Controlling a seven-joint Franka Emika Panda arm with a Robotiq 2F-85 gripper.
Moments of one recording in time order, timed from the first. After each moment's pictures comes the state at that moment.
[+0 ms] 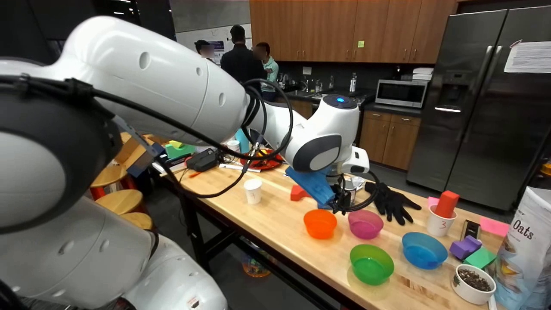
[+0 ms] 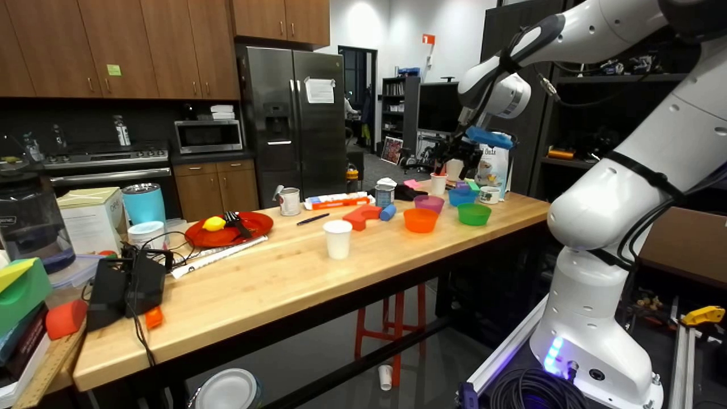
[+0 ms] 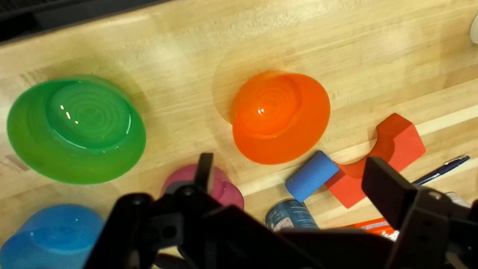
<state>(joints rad) -0.18 -0.48 -0.25 -2.57 0.16 2.32 -0.08</state>
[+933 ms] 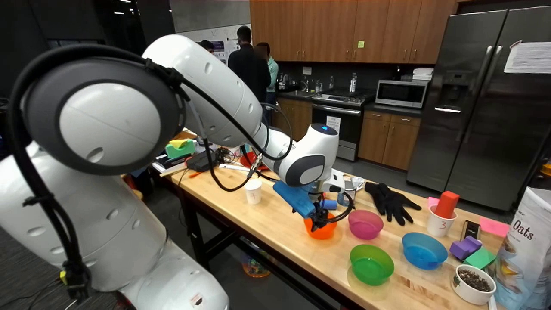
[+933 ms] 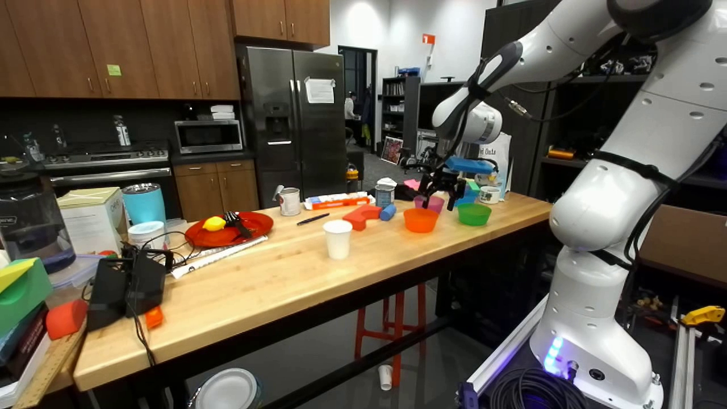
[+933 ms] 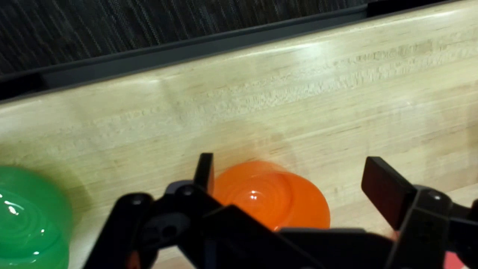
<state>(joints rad) -0.13 -0.29 -0.16 -2.61 0.20 2.35 -0.02</state>
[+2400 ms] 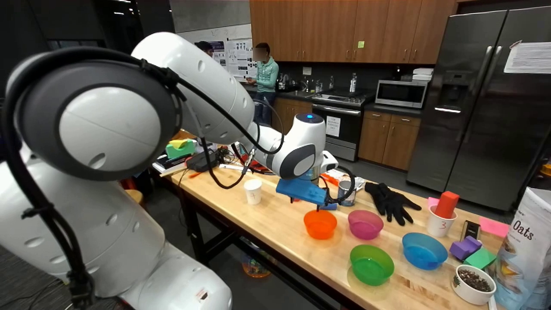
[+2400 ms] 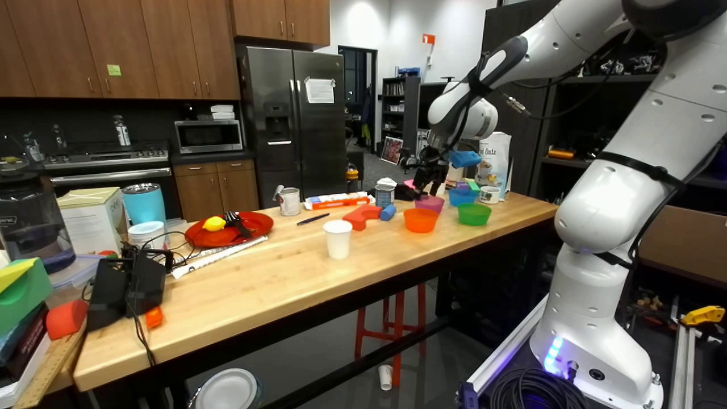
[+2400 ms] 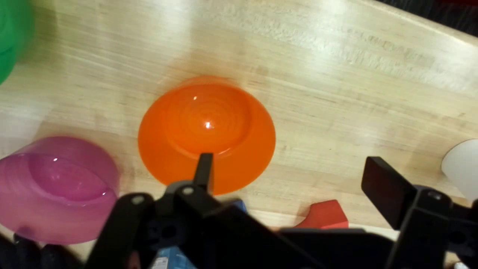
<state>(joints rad) -0.03 -0.33 -0.19 -2.61 0.14 2.48 -0.39</state>
